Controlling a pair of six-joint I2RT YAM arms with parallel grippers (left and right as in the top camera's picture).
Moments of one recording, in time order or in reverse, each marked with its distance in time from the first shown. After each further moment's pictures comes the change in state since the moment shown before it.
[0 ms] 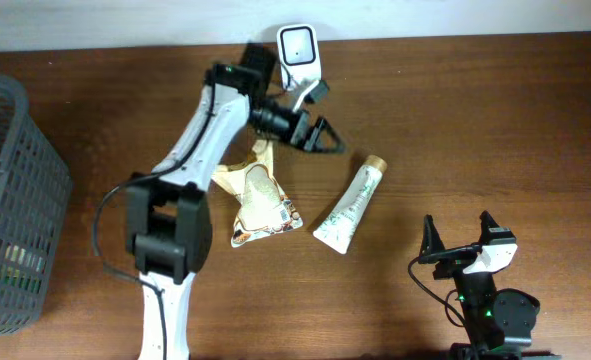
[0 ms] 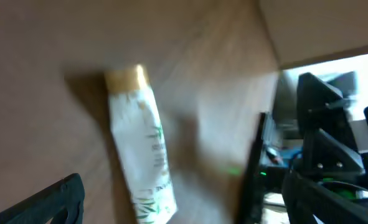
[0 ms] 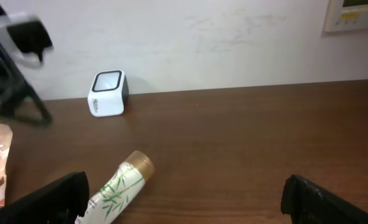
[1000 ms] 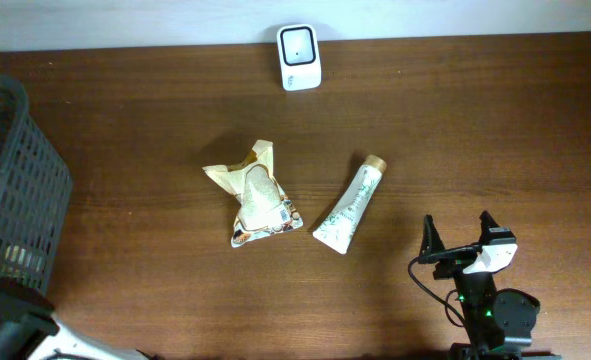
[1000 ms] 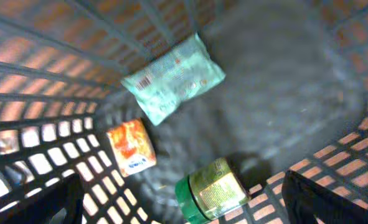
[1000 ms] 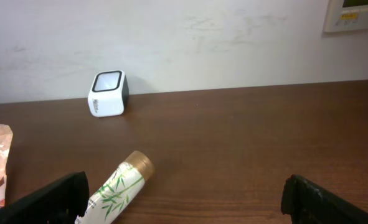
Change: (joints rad) left arm 1.250 -0.273 0.205 -0.295 -1.089 -0.198; right arm 0.000 0.000 0.000 0.000 0.000 0.000
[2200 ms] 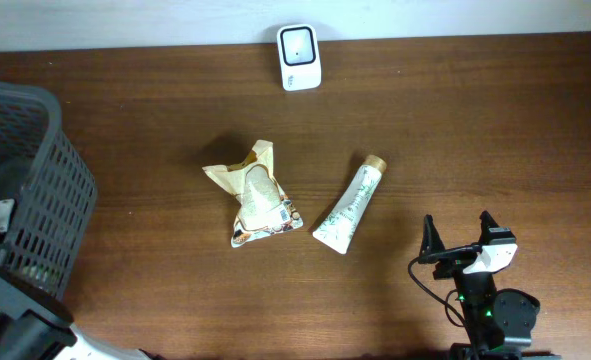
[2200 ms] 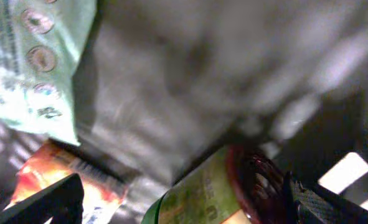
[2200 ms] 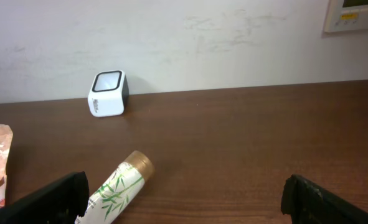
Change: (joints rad) left arm -0.074 -0.117 -0.797 0.366 -0.061 0.595; right arm 0.000 0.000 0.000 0.000 0.000 0.000
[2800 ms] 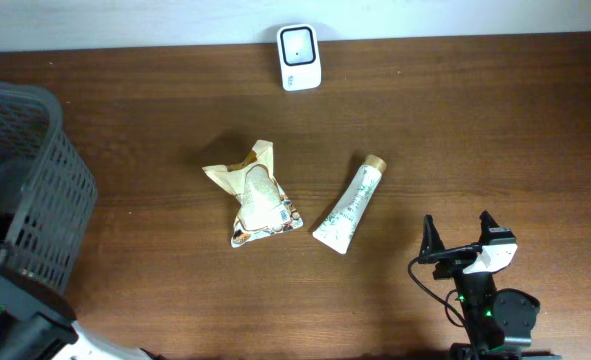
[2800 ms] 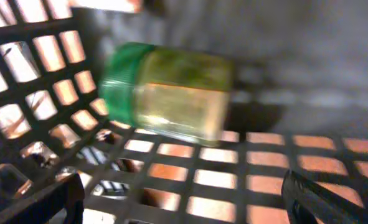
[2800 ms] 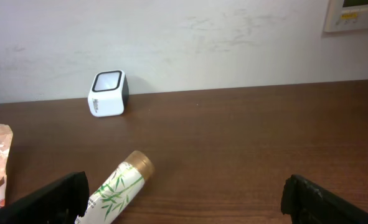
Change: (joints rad) left arm -0.040 0.008 0.240 -0.481 -0.021 -1.157; right arm 0.000 0.000 0.000 0.000 0.000 0.000
